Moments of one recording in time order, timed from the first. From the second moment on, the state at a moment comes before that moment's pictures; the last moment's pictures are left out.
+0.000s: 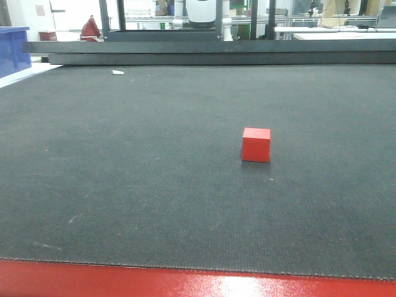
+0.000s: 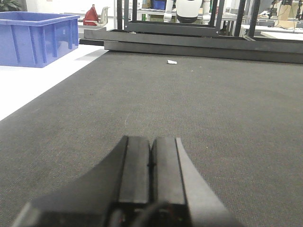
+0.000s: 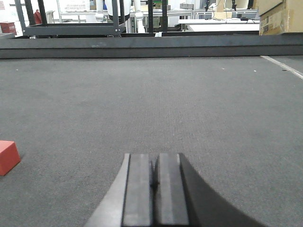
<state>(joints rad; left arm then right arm) -0.03 -0.01 0.03 -0.10 0.03 0.06 -0.08 -0.01 0.03 0.10 0.06 -0.02</state>
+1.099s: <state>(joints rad) -0.03 -0.01 0.03 -0.10 0.03 0.06 -0.08 -0.01 -0.06 0.10 0.10 -0.02</state>
